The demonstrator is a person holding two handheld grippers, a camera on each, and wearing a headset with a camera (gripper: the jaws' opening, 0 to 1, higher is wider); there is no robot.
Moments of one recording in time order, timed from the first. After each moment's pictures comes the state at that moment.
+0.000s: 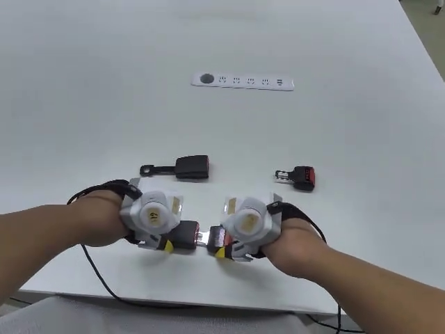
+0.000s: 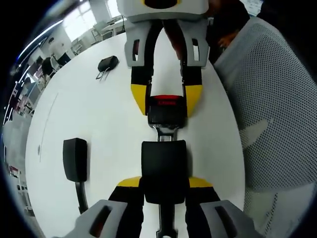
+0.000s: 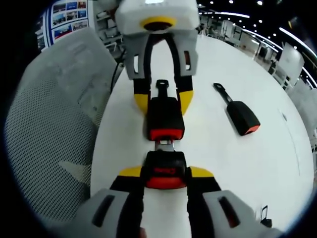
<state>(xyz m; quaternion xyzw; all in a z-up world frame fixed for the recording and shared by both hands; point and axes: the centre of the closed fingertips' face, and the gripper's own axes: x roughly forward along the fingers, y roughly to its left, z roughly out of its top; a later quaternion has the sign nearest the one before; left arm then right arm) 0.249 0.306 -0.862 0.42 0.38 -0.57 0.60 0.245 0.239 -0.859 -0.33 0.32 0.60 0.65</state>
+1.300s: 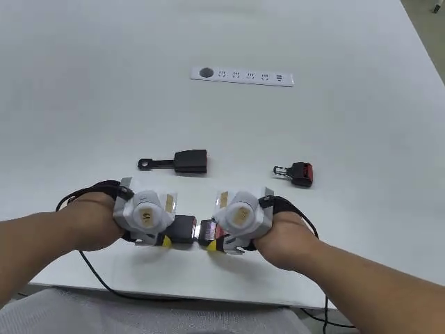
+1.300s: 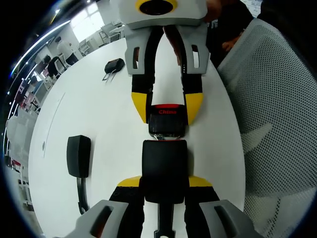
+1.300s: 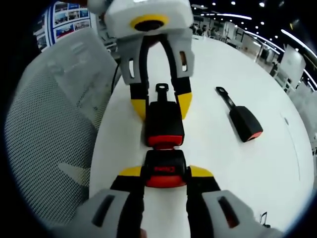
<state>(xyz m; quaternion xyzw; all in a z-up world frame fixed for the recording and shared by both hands) 0.248 0.308 -0.859 0.40 0.36 -0.56 0.63 0.244 0.245 -0.860 -0.33 0.31 0.61 0.65</state>
